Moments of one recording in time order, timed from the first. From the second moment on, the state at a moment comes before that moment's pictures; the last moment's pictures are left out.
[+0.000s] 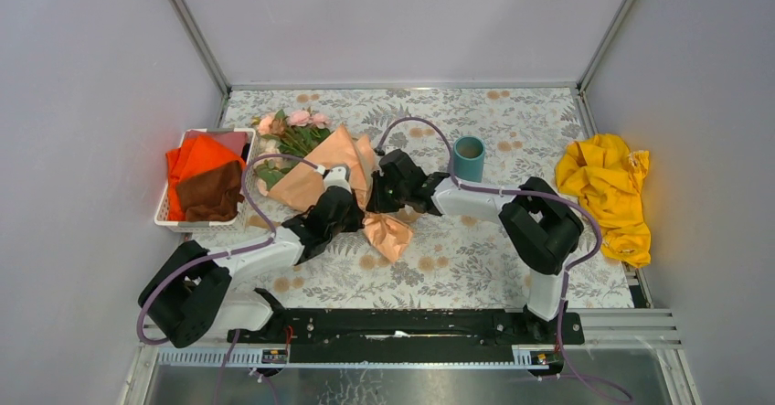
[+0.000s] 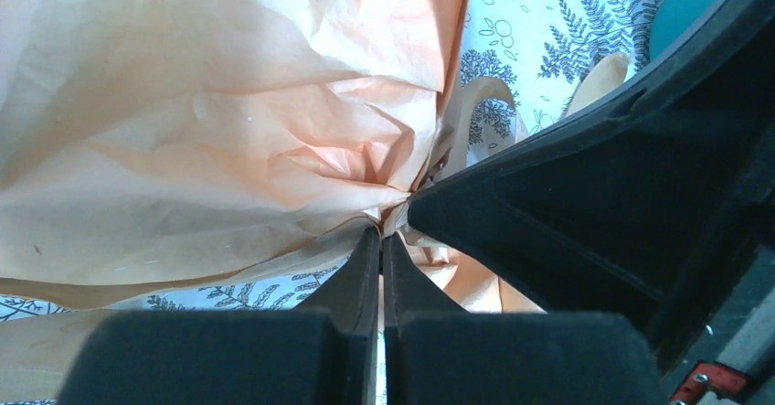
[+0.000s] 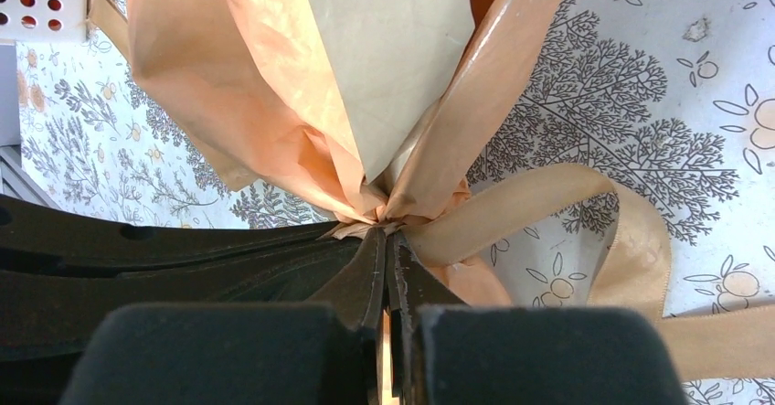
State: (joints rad) left arm -0.67 1.29 0.50 0.13 -0.22 -0.64; right arm 0.84 1.88 1.19 -0.09 -0.10 0.64
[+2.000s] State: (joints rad) left arm -0.66 1.41 0.45 0.48 0.02 -0.76; right arm 0.70 1.74 0.97 -0.01 -0.23 0.62
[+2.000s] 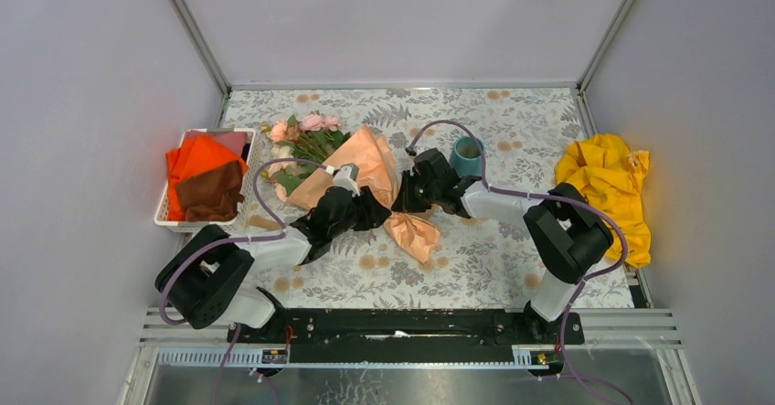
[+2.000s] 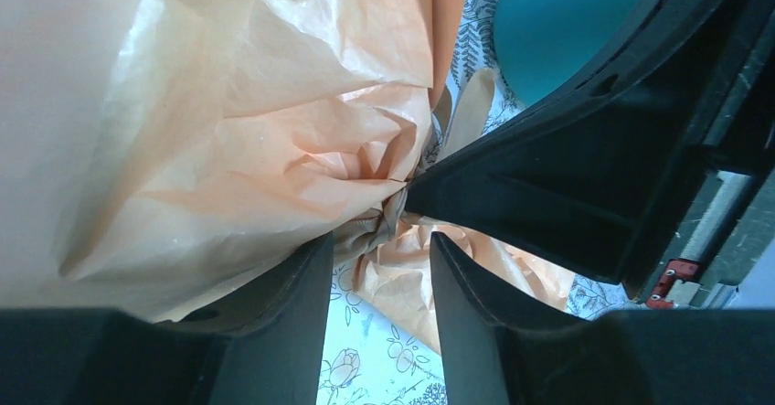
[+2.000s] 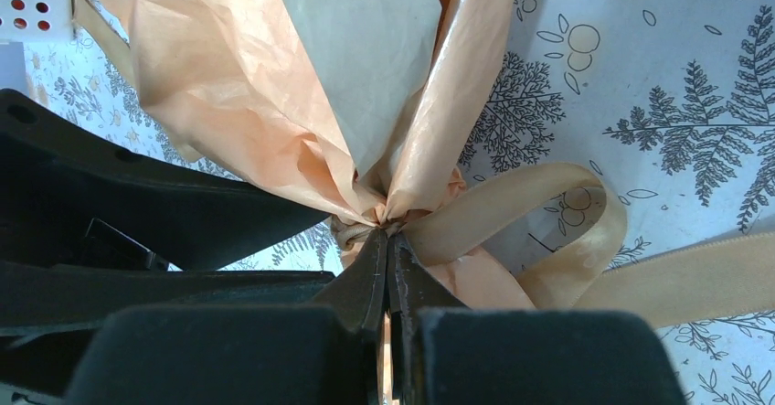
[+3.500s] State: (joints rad) left arm -0.71 1.39 0.50 0.33 -0.02 -0.78; right arm 0.71 1.73 0.95 0.01 -0.23 0.62
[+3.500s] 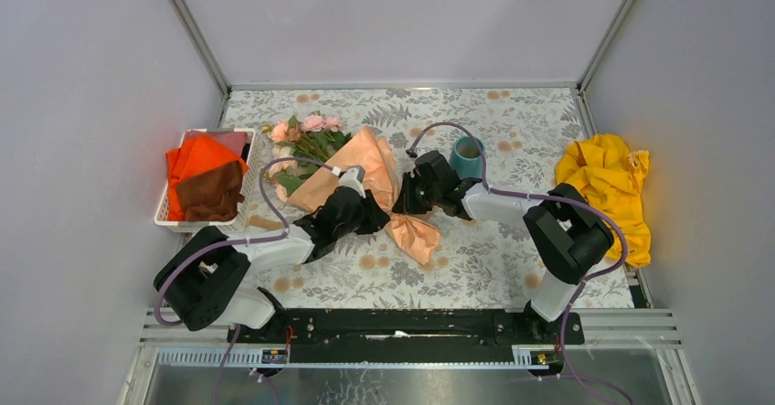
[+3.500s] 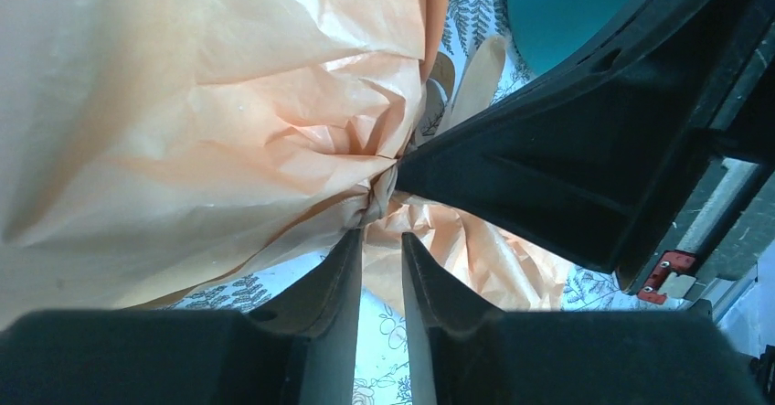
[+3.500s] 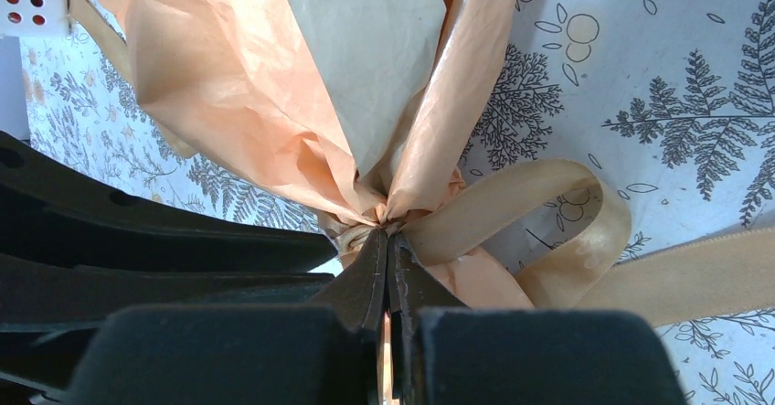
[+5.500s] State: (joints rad) left arm -0.74 1.43 0.56 0.27 -0.10 -0.75; right arm 0.71 1.73 0.94 0.02 -0.25 0.63
